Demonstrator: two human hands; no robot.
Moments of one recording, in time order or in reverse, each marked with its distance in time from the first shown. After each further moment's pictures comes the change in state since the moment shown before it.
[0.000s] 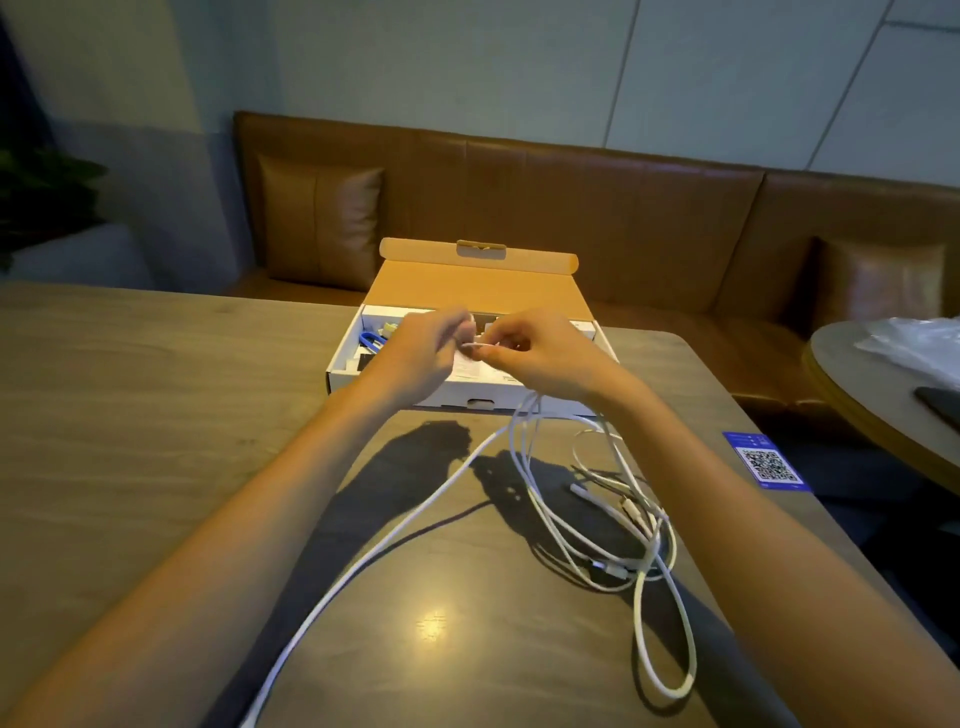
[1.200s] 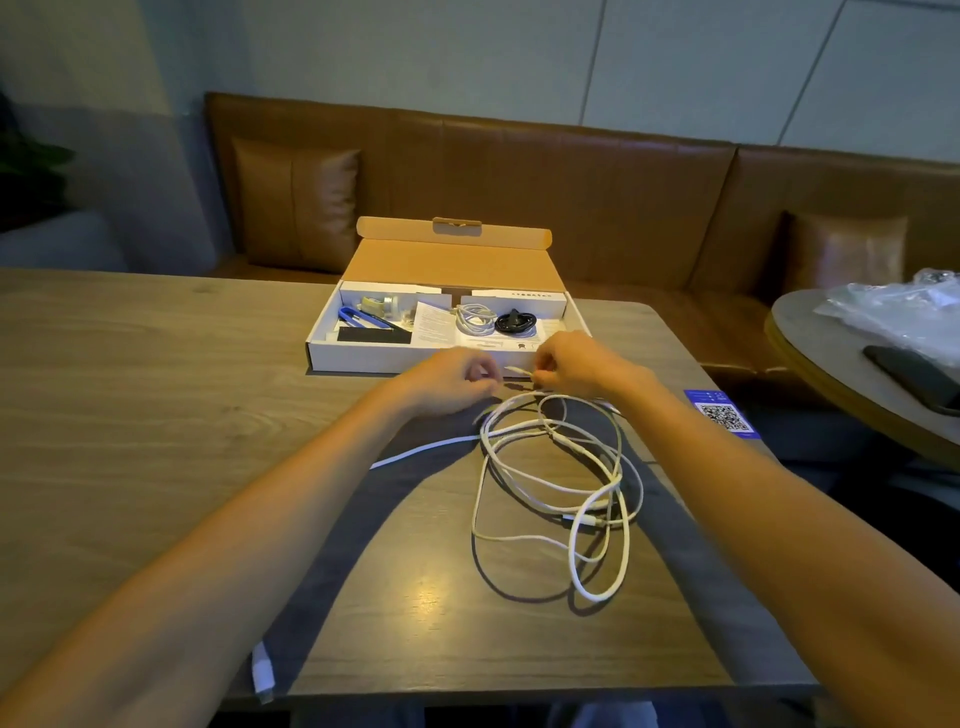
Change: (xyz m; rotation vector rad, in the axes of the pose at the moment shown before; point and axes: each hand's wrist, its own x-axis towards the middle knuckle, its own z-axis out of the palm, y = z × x) left_hand -0.013 0.007 0.062 0.000 -0.434 -0.128; right_hand -0.037 0.083 -0.007 -0.437 -0.174 0.297
